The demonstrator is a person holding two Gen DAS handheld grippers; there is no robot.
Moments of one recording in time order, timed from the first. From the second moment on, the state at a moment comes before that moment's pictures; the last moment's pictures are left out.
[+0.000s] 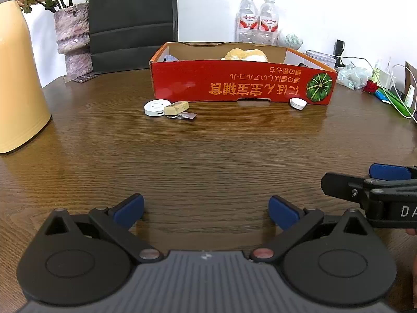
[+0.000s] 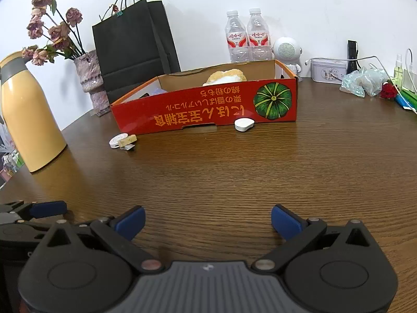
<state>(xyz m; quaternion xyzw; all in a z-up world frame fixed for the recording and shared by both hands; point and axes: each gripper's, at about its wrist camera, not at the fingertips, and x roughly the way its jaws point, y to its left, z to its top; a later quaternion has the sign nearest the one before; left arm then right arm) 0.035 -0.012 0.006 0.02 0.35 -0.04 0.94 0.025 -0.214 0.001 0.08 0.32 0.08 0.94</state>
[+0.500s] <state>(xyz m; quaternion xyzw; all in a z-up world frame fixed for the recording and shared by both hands) 0.032 0.010 0.011 -0.03 0.33 -0.02 0.94 0.032 -0.199 0.001 0.04 0.33 0.03 0.94</state>
